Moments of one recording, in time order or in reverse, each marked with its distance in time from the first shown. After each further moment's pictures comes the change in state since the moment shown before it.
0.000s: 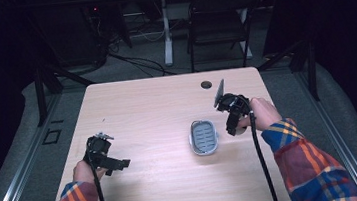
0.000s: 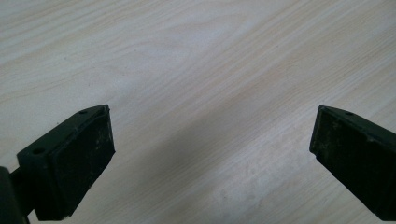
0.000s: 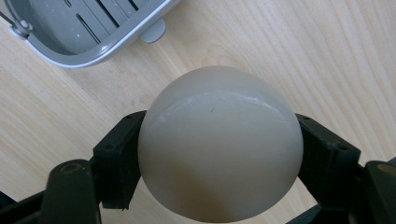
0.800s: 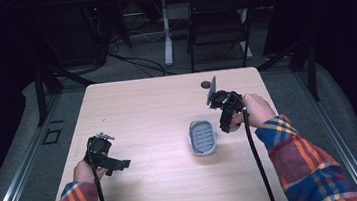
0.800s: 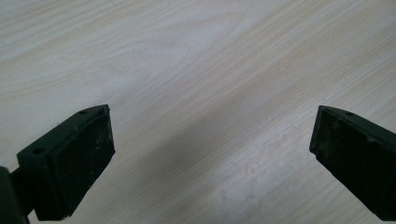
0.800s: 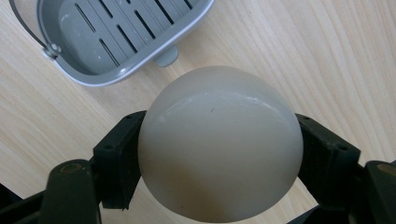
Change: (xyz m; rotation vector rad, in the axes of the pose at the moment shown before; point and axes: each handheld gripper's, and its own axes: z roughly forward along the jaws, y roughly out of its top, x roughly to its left) left arm 0.000 0.000 0.001 0.010 -0.003 0.003; right arm 0.010 0.019 -0.014 0.000 -0.015 -0.040
